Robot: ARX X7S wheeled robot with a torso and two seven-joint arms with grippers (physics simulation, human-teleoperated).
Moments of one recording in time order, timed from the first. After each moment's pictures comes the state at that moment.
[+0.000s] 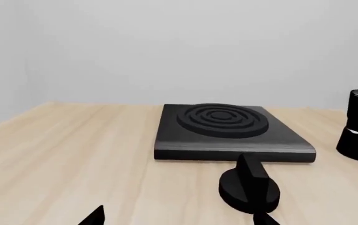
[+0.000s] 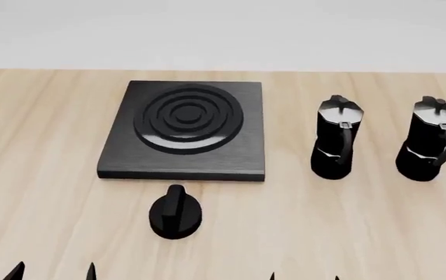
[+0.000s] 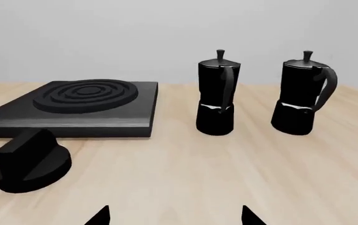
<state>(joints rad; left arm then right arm) -0.01 -0.21 0.25 -0.01 -0.22 0.10 -0.25 0.07 0.19 -0.27 0.14 0.20 -0.08 0.27</state>
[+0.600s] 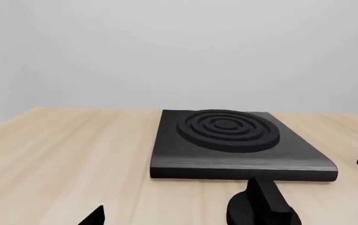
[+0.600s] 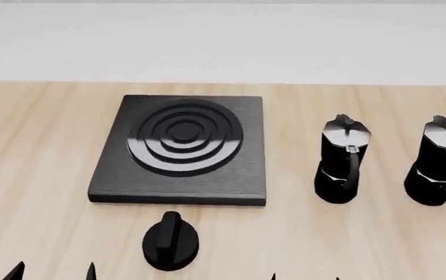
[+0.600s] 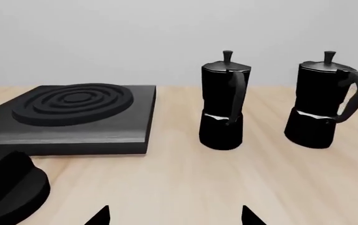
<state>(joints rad) -0.01 -0.22 0.27 -0.01 -0.23 0.10 -0.26 0.08 0.20 -0.27 0.16 0.22 -0.09 0.28</state>
